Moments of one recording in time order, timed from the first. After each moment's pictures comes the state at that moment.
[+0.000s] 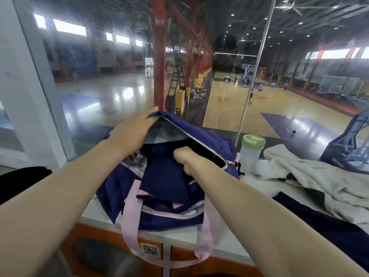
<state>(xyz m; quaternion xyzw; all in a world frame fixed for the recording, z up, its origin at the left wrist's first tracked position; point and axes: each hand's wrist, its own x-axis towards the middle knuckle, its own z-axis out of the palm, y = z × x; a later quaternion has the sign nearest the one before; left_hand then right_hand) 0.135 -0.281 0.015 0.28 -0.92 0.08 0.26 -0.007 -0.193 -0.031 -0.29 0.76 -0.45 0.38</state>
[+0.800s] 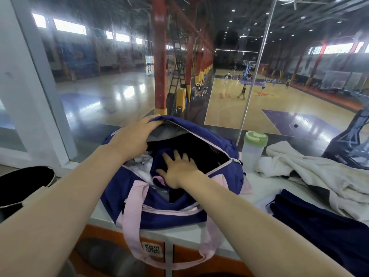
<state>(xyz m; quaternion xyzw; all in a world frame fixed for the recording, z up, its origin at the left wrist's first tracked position) 0.135 -0.286 -0.004 0.23 -0.94 0.02 0.26 0.012 -0.175 -0.057 -0.59 0.81 0.02 0.06</state>
